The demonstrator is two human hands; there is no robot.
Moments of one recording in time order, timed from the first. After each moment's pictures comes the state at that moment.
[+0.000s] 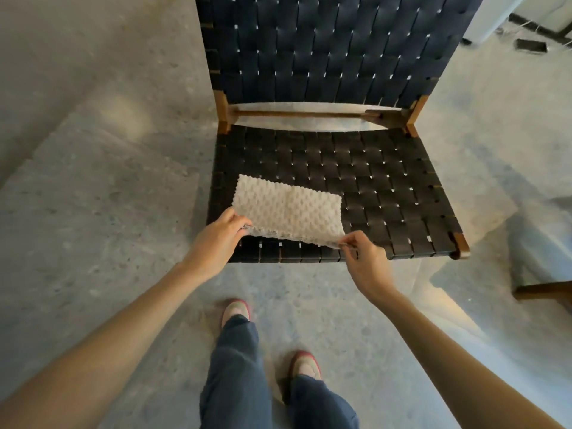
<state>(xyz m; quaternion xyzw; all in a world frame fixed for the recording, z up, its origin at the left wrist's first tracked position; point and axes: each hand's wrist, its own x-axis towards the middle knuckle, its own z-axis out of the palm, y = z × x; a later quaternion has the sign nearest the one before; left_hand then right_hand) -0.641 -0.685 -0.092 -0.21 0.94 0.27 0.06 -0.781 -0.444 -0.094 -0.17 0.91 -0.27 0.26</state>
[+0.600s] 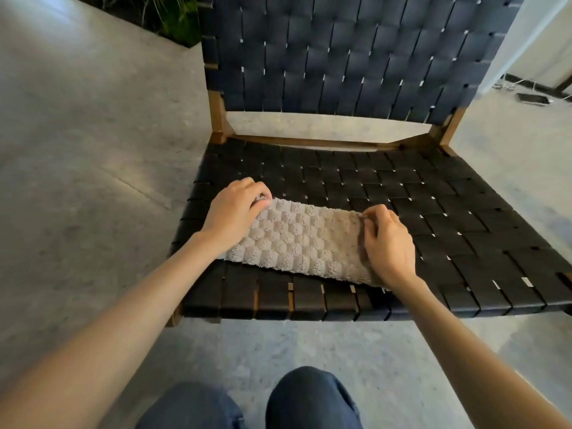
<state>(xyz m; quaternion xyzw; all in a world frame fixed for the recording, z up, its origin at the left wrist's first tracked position) -0.741 -0.734 -0.261 -0.18 0.95 0.21 -0.15 -0.870 -0.504 -0.273 -0.24 0.94 -0.25 0.00</state>
